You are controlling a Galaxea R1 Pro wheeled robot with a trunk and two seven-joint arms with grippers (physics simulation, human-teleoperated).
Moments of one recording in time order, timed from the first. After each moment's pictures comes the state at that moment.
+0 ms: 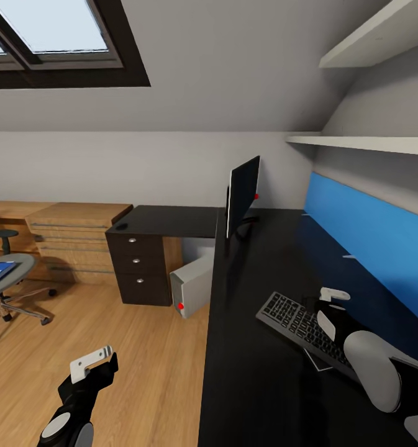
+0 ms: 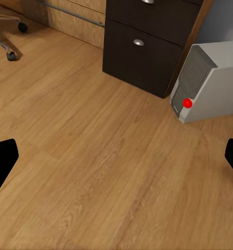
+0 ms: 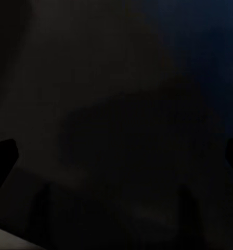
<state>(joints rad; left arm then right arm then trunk) 0.02 -0.07 0.07 -1.61 0.21 0.36 0.37 -0.99 -0.16 -0.36 -0.16 0.17 0.06 -0.12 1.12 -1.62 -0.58</state>
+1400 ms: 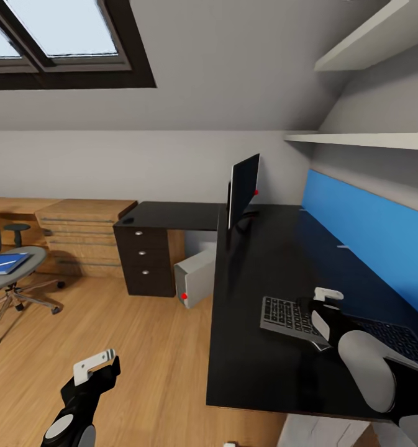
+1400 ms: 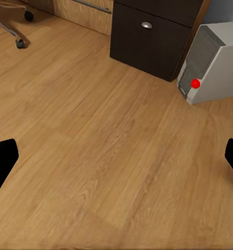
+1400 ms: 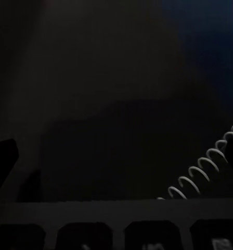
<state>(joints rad) 0.02 -0.06 0.06 -1.58 0.20 0.36 0.37 -0.99 -0.14 -0.35 -0.16 0.17 0.06 -0.12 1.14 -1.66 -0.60</state>
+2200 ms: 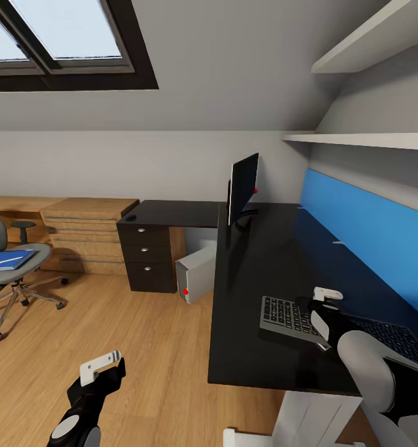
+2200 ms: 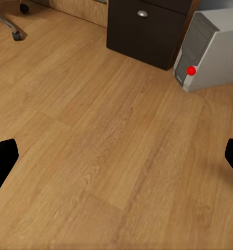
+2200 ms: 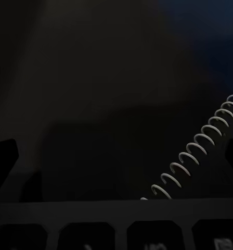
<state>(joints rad) 0.02 -0.06 0.03 -1.57 0.20 0.36 0.37 -0.99 -0.13 -0.36 -0.16 0.17 0.05 -0.12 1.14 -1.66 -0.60</state>
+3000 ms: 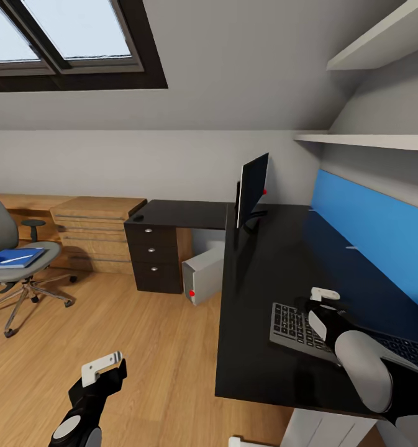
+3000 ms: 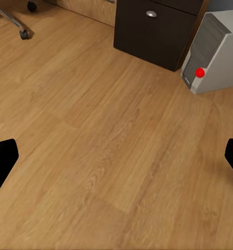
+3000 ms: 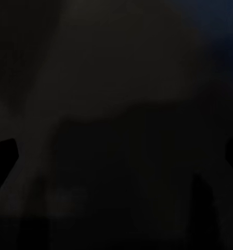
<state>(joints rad) 0.02 -0.06 0.02 -1.56 0.20 0.37 0.37 -0.99 -0.12 -0.36 -0.16 0.17 0.06 -0.12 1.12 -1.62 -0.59</state>
